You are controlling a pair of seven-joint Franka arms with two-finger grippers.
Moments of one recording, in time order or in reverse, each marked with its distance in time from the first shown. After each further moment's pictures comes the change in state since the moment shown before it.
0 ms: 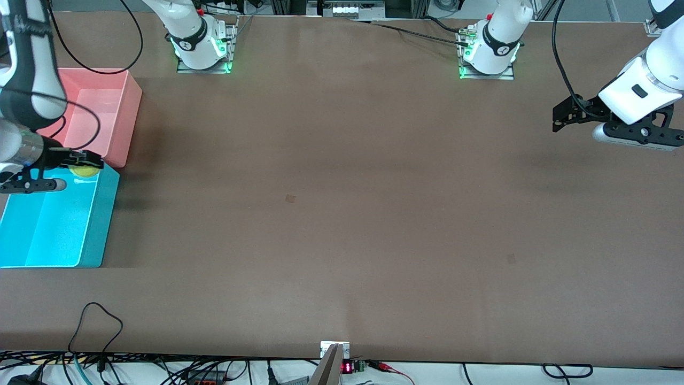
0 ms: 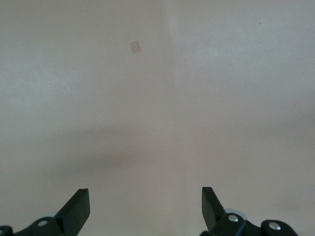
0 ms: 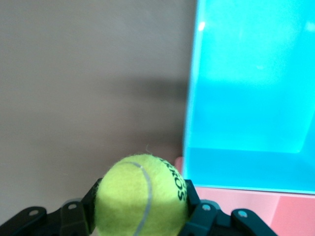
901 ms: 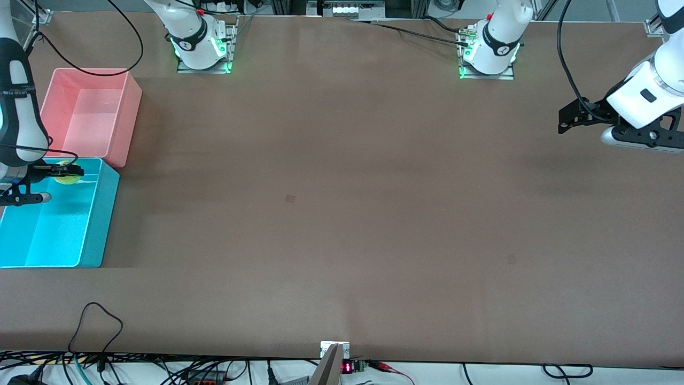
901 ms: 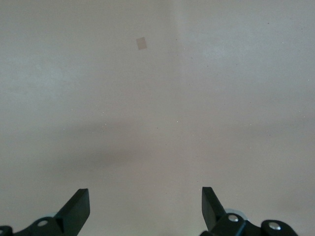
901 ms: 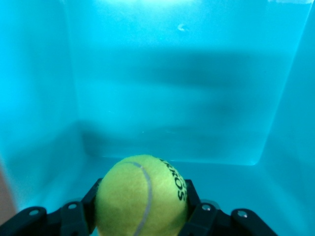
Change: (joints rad) left arm 0.016 0.008 0.006 0.002 0.000 -0.003 0.000; right arm -0.188 0.291 -0.015 0.128 -0.057 0.108 -0.160
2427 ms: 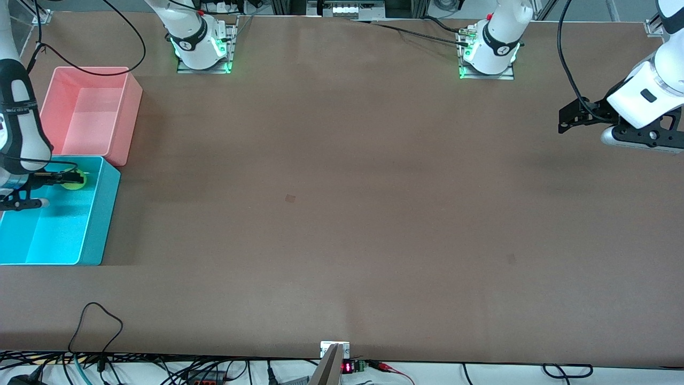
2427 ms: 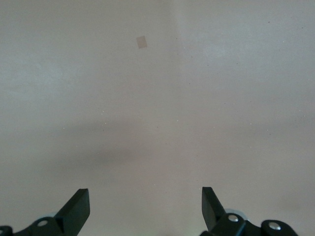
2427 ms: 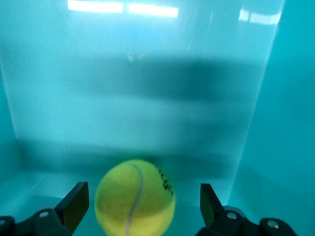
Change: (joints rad) left arm 0.001 0.000 0.001 0.000 0.000 -0.004 0.000; right arm -0.046 0.095 0.017 0.082 0.001 0.108 -0.044
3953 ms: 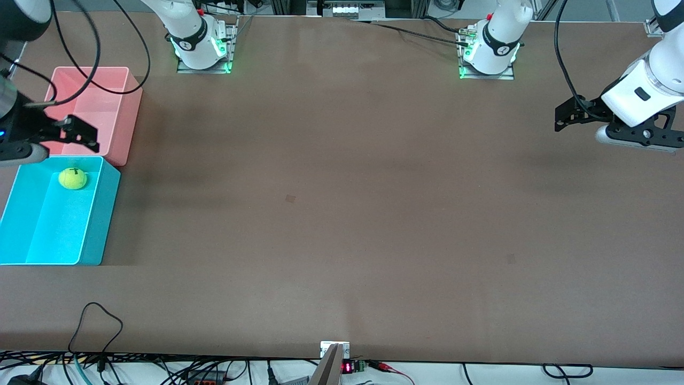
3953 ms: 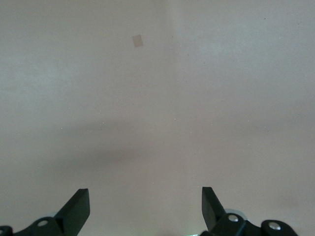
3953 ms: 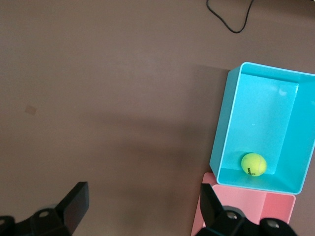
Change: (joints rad) left arm -0.001 -0.001 -0.014 0.006 0.000 -0.016 0.001; right arm 0.389 -0.536 0.194 0.183 0.022 -0.565 0.440
